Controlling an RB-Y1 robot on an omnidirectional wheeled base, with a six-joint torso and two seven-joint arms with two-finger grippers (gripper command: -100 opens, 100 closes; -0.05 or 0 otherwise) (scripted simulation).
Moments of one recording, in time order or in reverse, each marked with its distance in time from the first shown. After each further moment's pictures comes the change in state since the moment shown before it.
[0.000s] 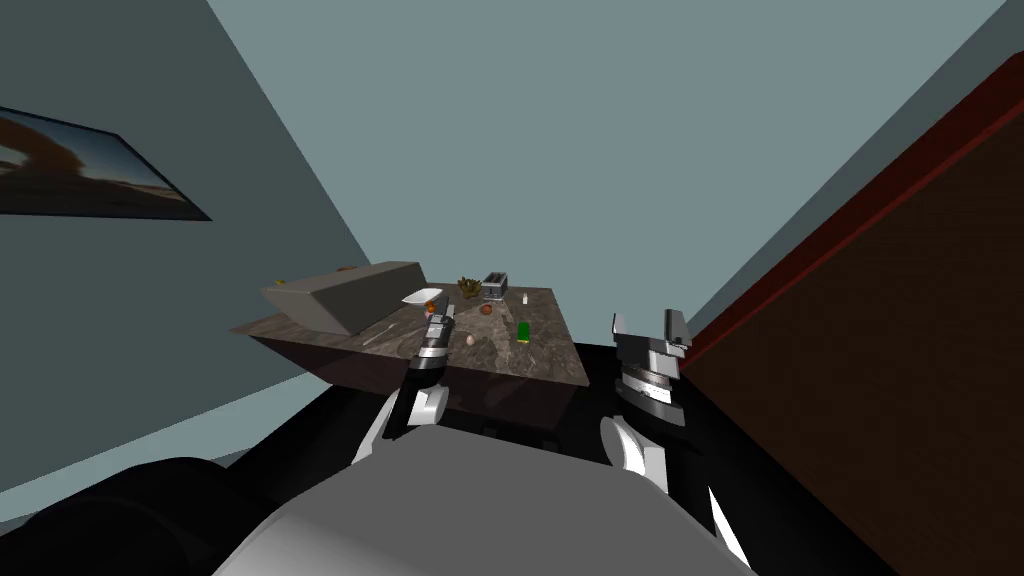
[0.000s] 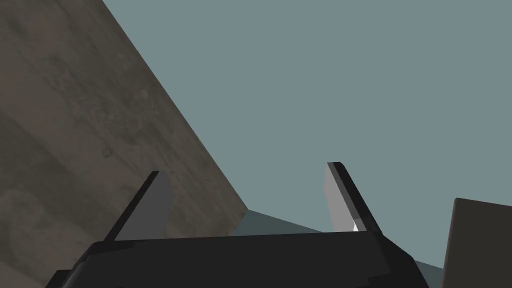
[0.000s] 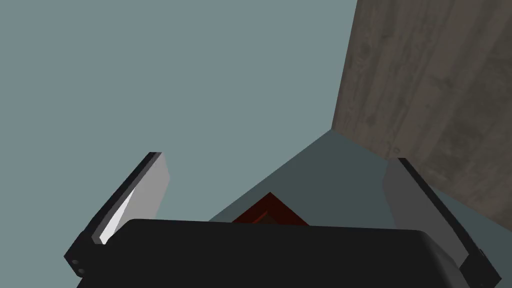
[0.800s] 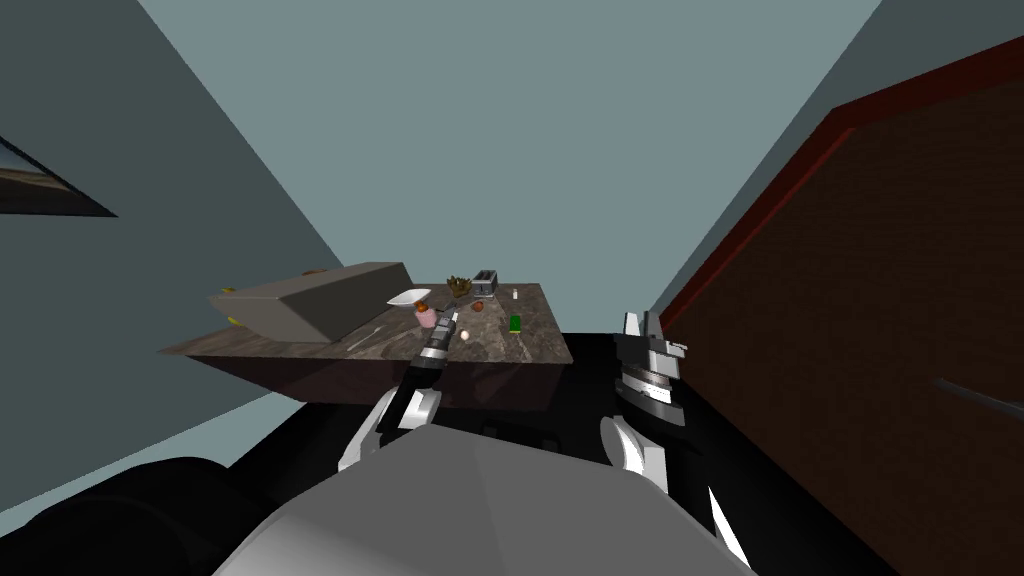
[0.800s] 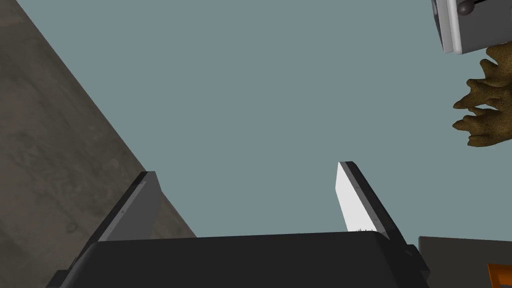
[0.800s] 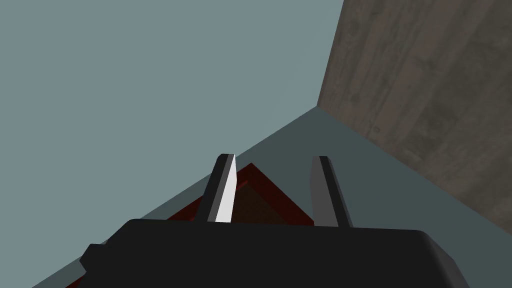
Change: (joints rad) left arm 0.015 0.128 0.005 0.019 0.009 0.149 0.001; right arm 0.000 0.000 0.000 0.000 0.000 0.000 0.000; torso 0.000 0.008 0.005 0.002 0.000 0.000
